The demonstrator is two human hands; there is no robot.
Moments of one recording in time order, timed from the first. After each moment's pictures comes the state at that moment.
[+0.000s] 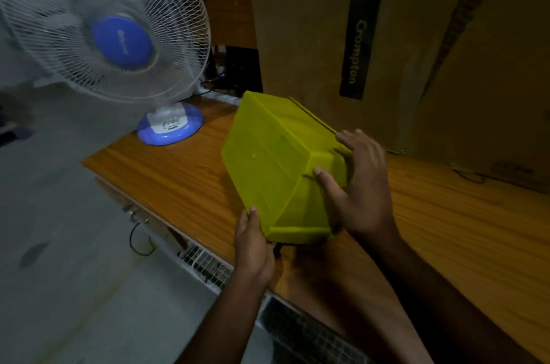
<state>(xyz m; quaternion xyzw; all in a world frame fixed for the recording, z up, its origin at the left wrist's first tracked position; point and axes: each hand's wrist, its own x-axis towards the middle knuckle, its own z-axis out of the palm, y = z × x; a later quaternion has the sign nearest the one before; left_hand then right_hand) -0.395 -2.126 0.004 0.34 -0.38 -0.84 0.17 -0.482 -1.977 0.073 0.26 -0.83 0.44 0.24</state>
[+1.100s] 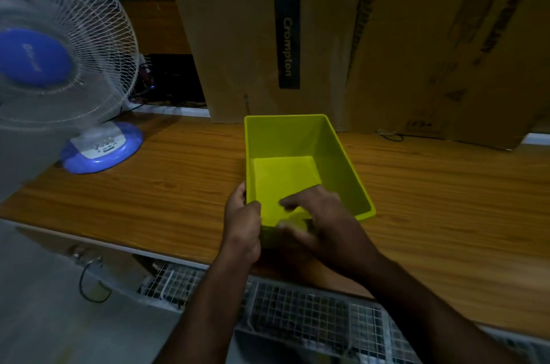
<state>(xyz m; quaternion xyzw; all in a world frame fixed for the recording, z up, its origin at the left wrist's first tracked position) -0.392 -2.133 0.028 0.19 -0.61 -0.77 0.04 -0.374 -1.969 0.044 0.30 -0.88 0.32 0.14</state>
